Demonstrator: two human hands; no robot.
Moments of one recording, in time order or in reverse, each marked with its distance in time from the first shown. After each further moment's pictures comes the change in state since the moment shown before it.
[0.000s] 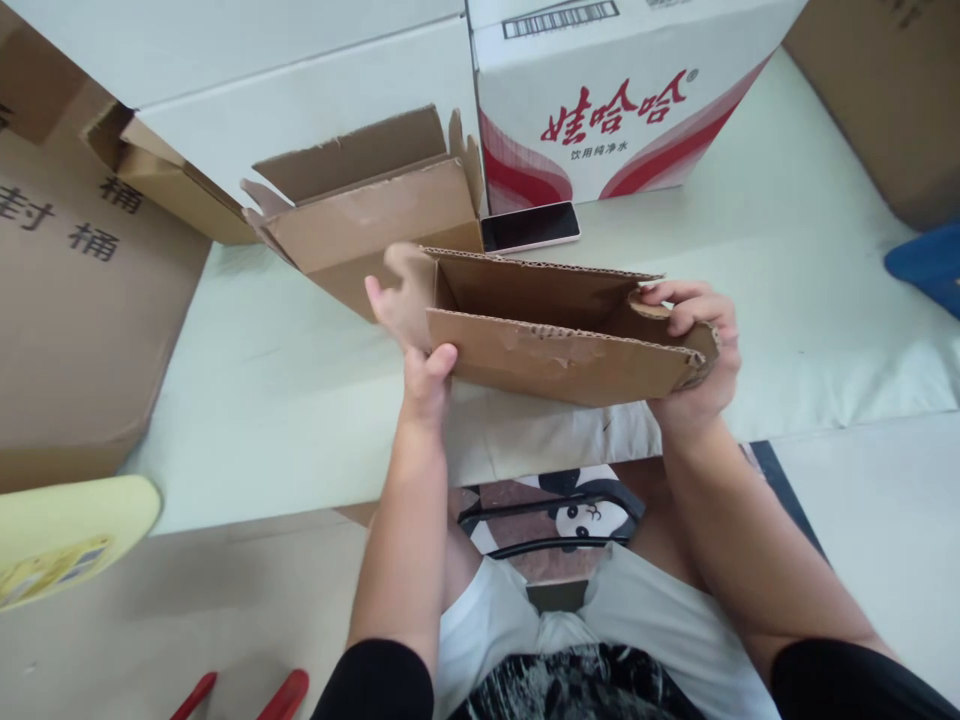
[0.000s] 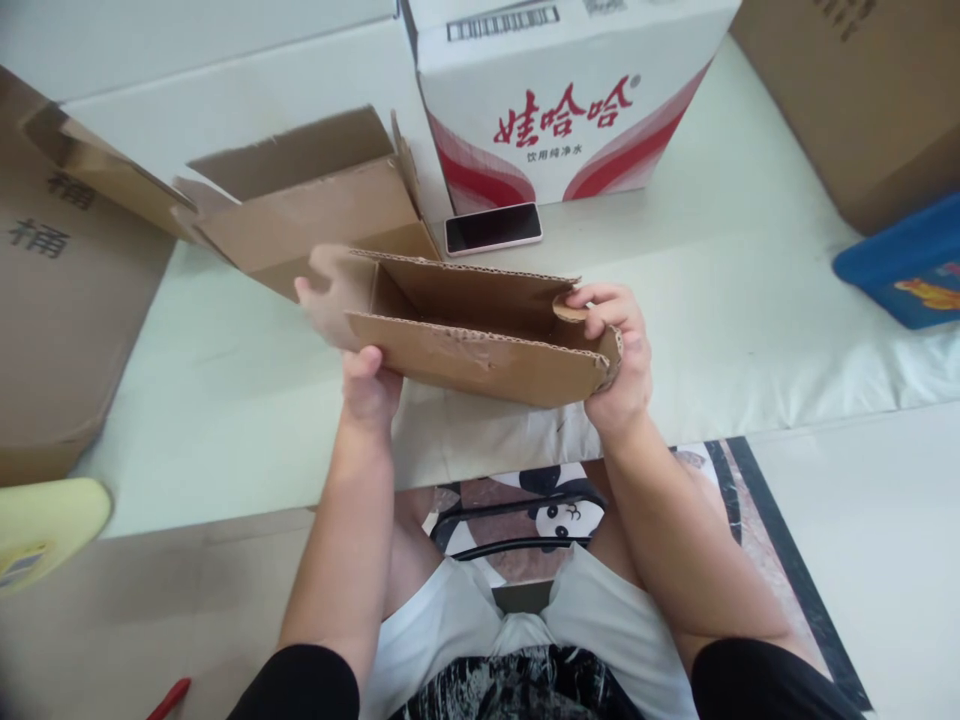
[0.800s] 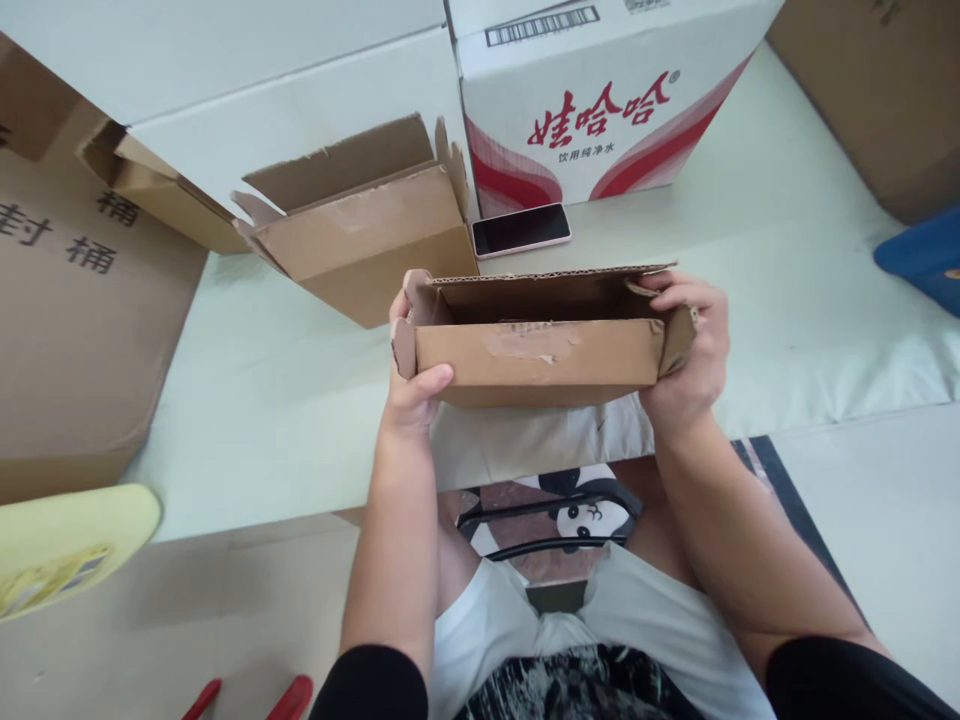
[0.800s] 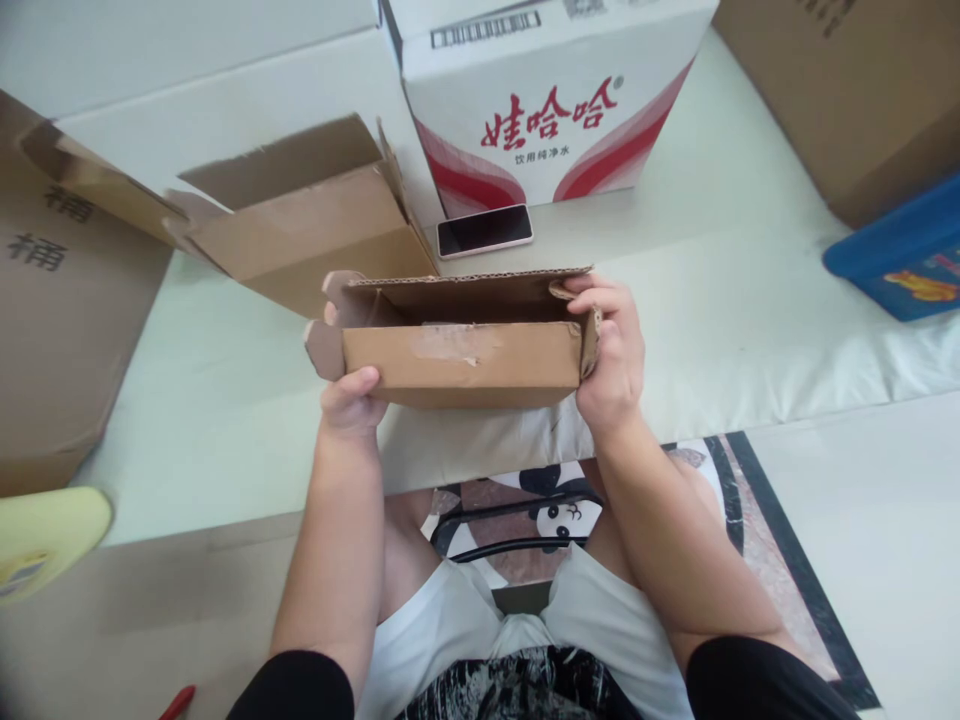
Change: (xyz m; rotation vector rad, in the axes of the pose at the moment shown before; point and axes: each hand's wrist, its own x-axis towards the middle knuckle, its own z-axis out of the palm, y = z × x) left_hand -0.001 0.025 -0.002 -0.212 -0.111 -0.076; right_hand 0.001 -0.001 -0.006 -0.188 -0.001 -0.081
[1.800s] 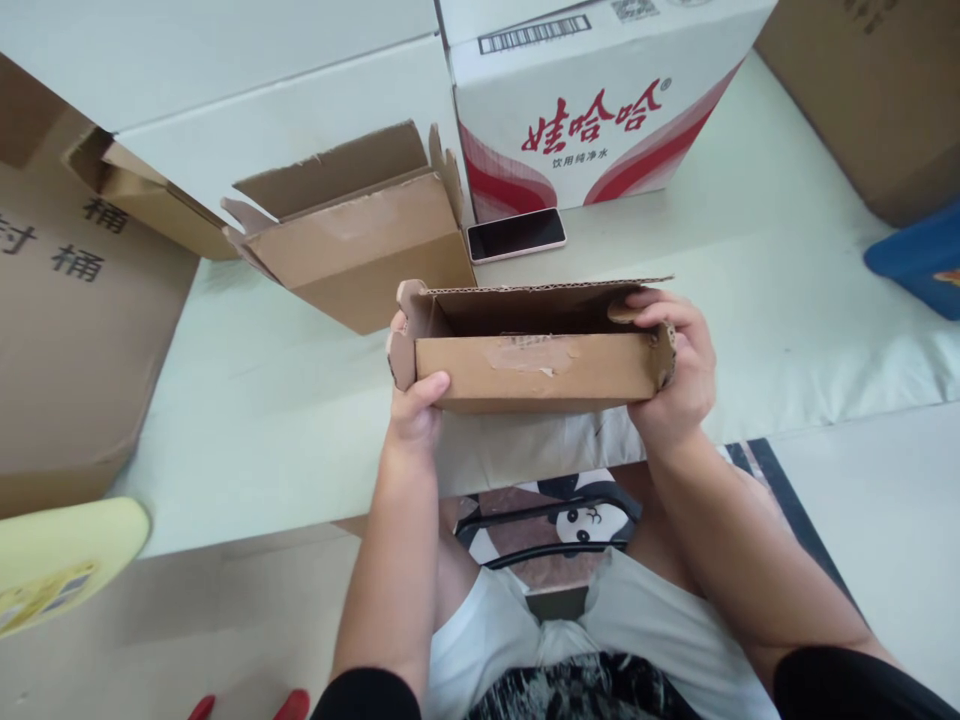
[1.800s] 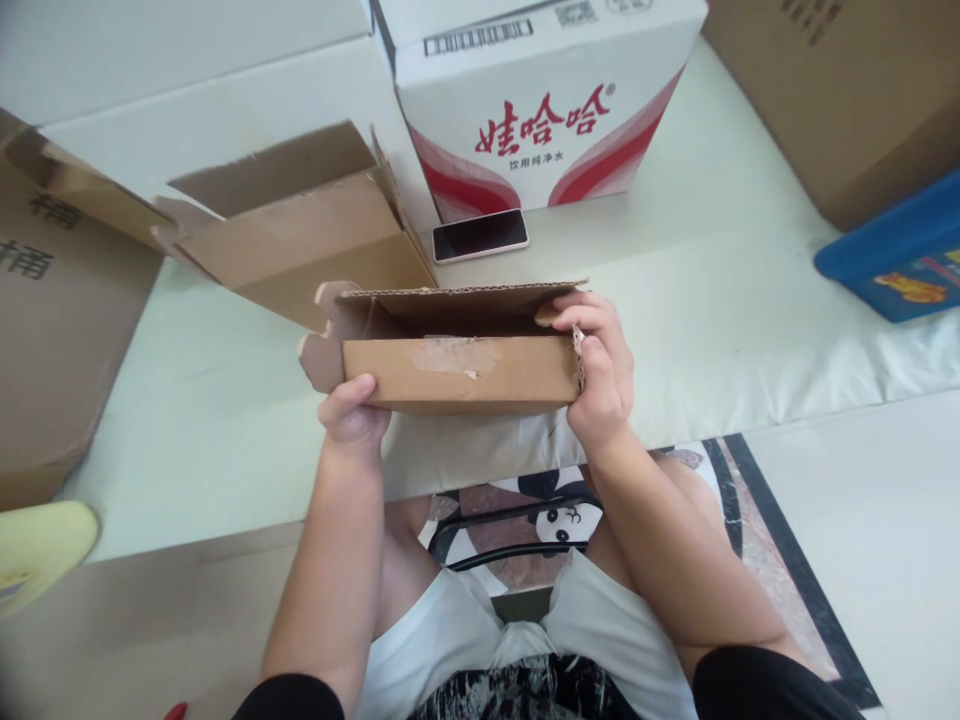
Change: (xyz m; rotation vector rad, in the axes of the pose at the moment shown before) left_hand -0.008 -0.001 0.008 0.011 0.087 0.005; right_hand -0.014 -0.001 0.001 -0.037 0.005 0.055
